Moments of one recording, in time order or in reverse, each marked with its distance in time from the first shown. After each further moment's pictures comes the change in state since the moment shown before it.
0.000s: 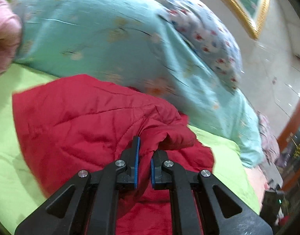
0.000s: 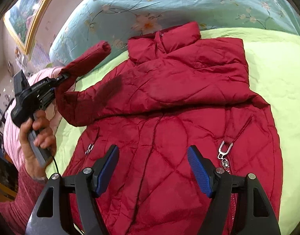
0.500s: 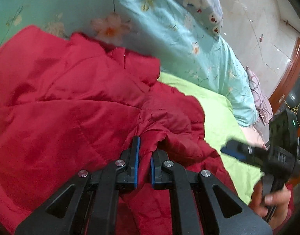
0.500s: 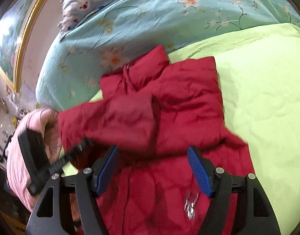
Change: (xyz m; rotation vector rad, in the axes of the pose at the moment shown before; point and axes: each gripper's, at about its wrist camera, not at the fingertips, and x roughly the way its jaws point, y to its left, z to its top) left arm 0.089 -0.063 -0.070 0.124 0.251 -0.089; right arm 0.003 -0.062 0.061 0.171 -0.135 -0.014
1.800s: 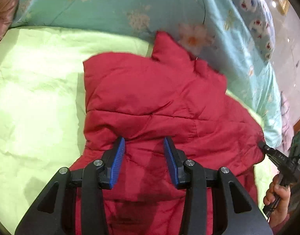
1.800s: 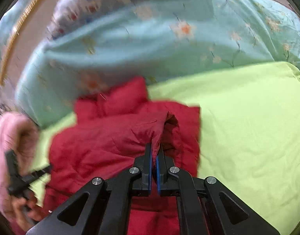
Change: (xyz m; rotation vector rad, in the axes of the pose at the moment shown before) left arm -0.017 0.120 0.015 -0.171 0.035 0.236; right arm 0.019 -0.019 0.050 -0.129 -0.118 -0.207
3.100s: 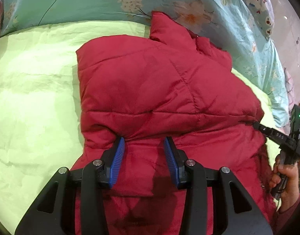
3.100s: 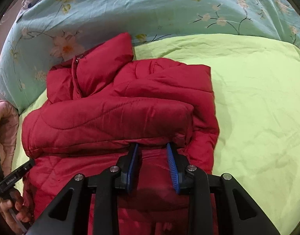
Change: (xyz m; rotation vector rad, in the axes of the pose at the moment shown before) left arm 0.013 0.002 -0.002 0.090 0.081 0.013; right arm 0.067 0.002 -0.015 0.002 0.162 -0.082
